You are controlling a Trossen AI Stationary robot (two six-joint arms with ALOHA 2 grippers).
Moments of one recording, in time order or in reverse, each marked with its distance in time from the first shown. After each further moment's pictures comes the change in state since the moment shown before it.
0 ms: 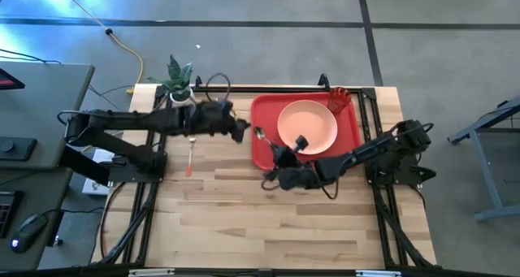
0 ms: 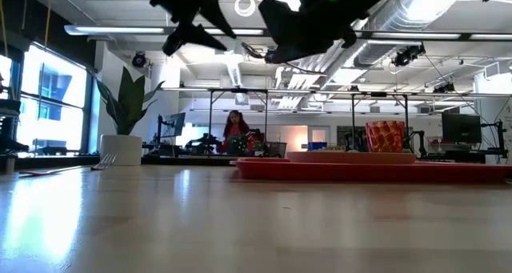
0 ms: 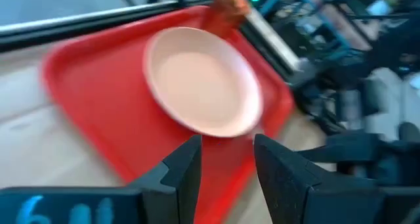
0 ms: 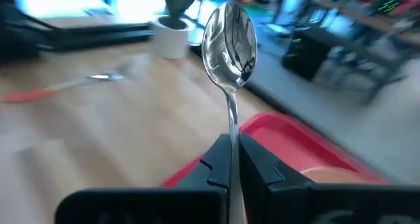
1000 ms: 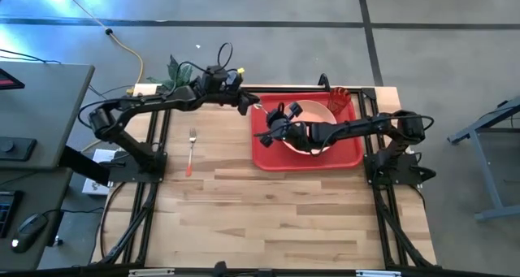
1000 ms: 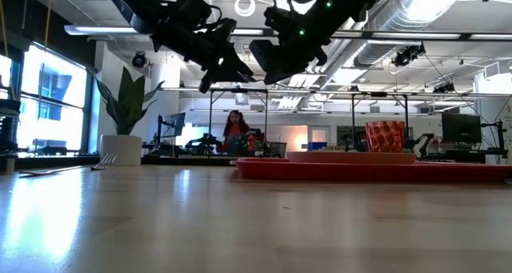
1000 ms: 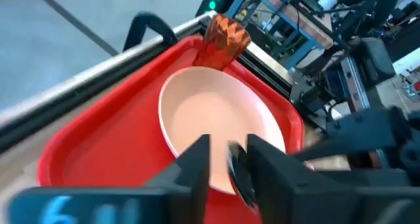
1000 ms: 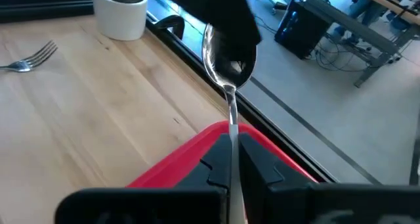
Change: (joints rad) left arm 0.433 0.273 -0.002 0.393 0.535 0.344; right arm -0.332 -0.001 0.069 -0.018 -0.303 -0.206
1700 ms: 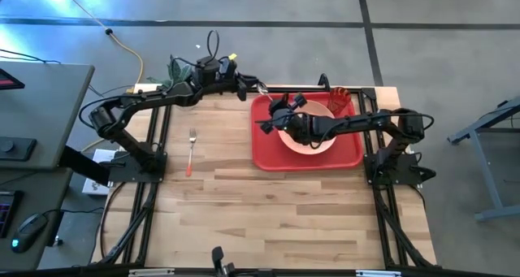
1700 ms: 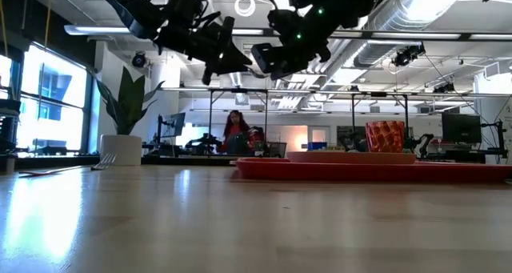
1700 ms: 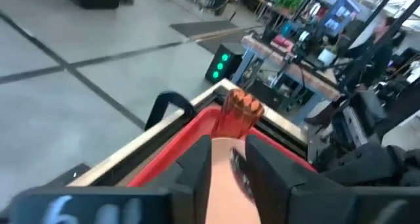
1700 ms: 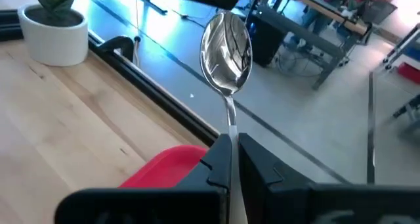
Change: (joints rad) left arm 0.074 0.019 0.000 0.235 -0.040 0.025; right arm -0.071 -0.001 0.002 0.091 0.106 -0.066
